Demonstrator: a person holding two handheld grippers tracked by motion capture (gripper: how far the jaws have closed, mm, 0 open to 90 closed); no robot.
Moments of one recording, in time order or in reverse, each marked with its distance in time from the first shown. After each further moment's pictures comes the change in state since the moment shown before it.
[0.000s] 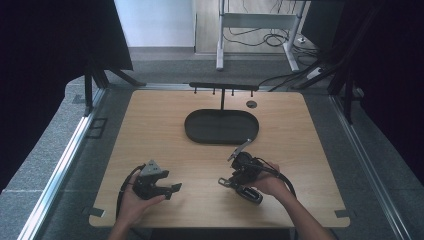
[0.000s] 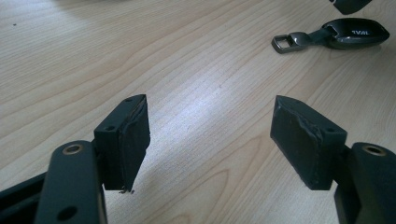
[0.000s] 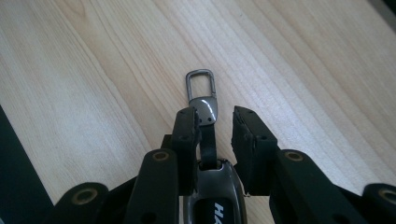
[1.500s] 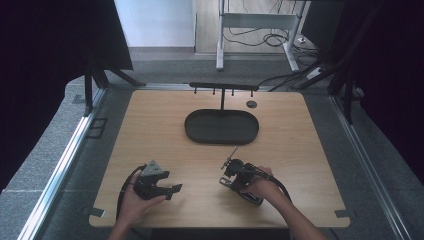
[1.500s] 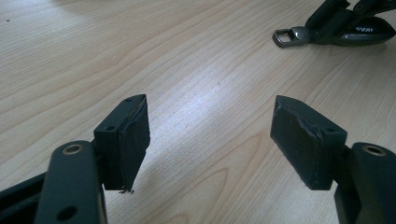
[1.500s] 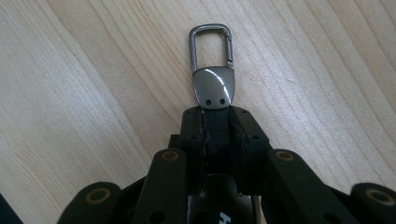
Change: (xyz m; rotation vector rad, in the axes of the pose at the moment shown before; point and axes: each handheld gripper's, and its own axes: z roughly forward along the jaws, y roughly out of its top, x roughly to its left) left arm 0.000 -0.001 0.002 0.012 -0.003 0.001; right arm 0.006 0.001 0.037 0.193 -0.040 -0.020
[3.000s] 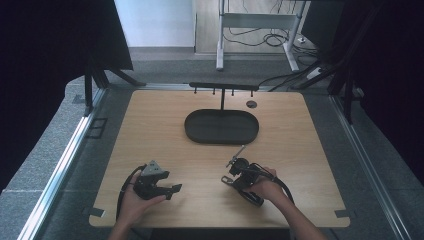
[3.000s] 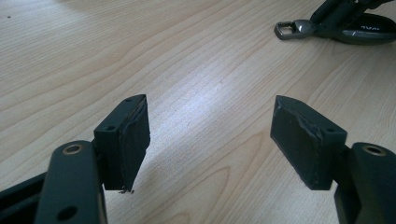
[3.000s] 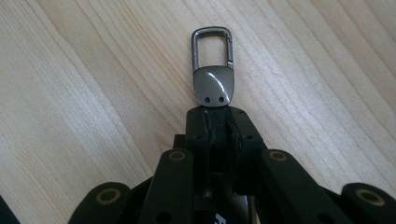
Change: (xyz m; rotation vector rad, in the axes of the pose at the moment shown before) left arm 0.001 0.000 0.001 0.006 0.002 -0.004; right arm -0.010 -0.012 -0.004 -0.067 0.025 0.055
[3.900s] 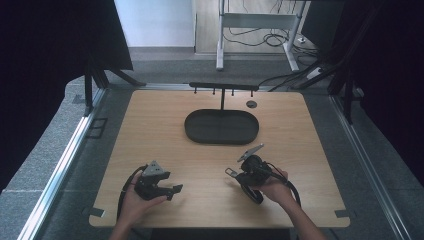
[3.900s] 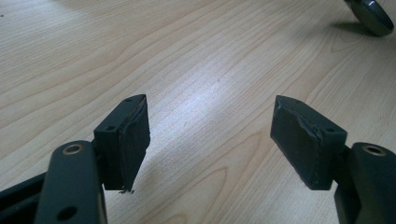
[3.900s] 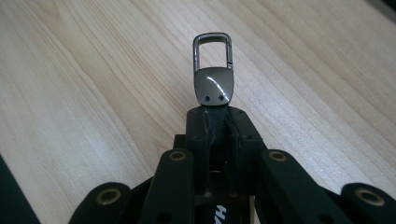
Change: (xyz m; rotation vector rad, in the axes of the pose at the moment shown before) left arm -0.002 0.000 0.002 0.009 -0.003 0.008; right arm -0.006 -0.021 -0.033 -0.218 -0.011 0.062
